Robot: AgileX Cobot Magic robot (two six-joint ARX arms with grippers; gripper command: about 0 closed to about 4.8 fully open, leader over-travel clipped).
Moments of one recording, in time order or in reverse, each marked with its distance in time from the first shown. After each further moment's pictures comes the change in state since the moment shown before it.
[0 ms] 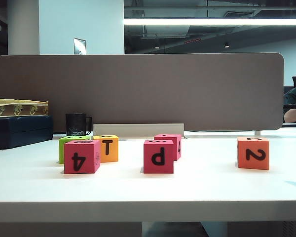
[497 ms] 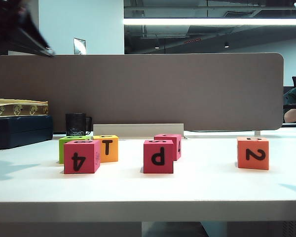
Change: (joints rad) left arm -0.145 0.459 0.276 -0.011 0.026 0.095; right arm 0.057 0.023 0.016 -0.108 -0.002 -0.030
